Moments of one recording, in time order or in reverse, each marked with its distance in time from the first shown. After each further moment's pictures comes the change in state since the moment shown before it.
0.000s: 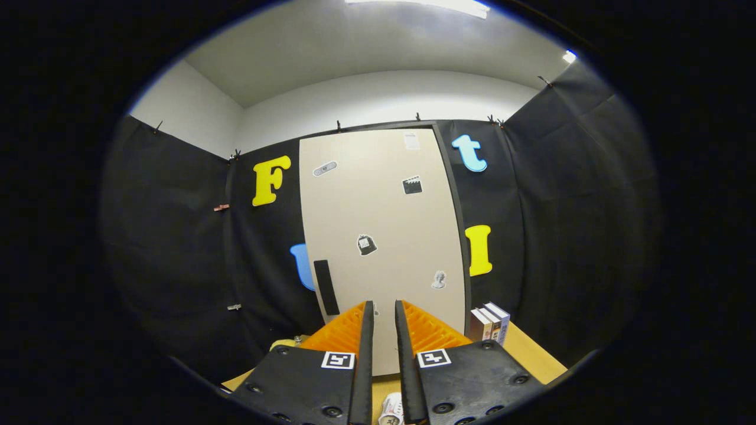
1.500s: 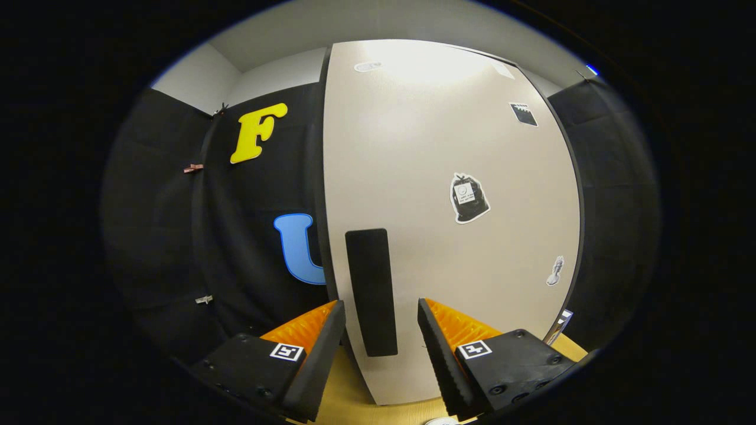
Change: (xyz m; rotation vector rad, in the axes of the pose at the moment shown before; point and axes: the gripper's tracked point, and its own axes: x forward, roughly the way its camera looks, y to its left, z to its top) arm 0.238 0.090 -0.101 -0.058 0.104 -0.062
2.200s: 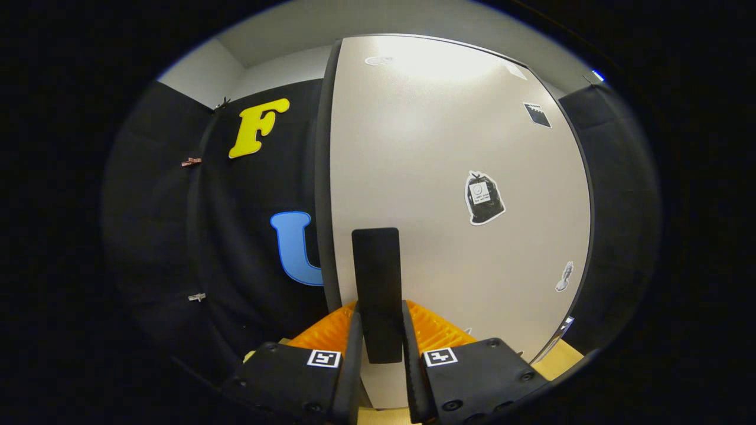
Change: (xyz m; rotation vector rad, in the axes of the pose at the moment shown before) arm 0.012 0.005 0.002 -0.037 -0.004 -0.002
